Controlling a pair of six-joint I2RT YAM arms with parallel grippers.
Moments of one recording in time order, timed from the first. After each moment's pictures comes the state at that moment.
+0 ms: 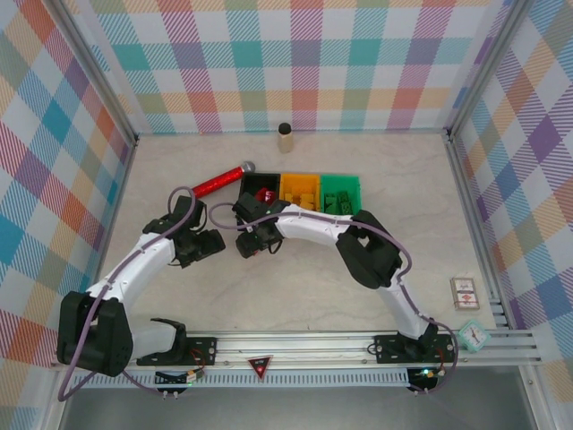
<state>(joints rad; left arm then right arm) -0.21 1.23 0.79 -0.78 0.01 -0.63 0.97 2.23 1.74 -0.69 -0.02 0.33</state>
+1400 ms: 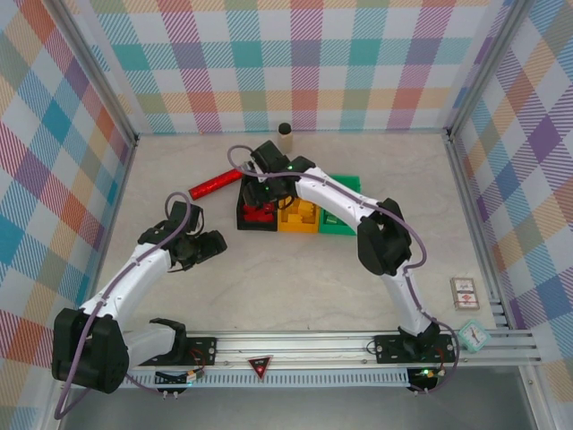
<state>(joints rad) -0.21 1.14 0.74 -0.74 0.06 -0.66 0.79 2.20 2.00 -0.77 -0.08 0.33</state>
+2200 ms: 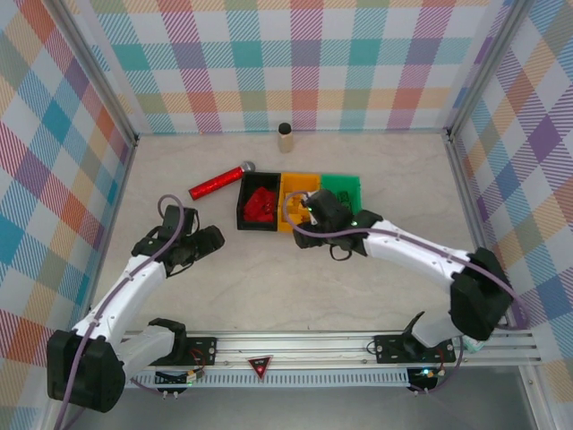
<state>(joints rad) -0.21 1.01 0.69 -0.65 0.02 -0.67 0.81 1.42 1.03 -0.51 0.14 0.36</state>
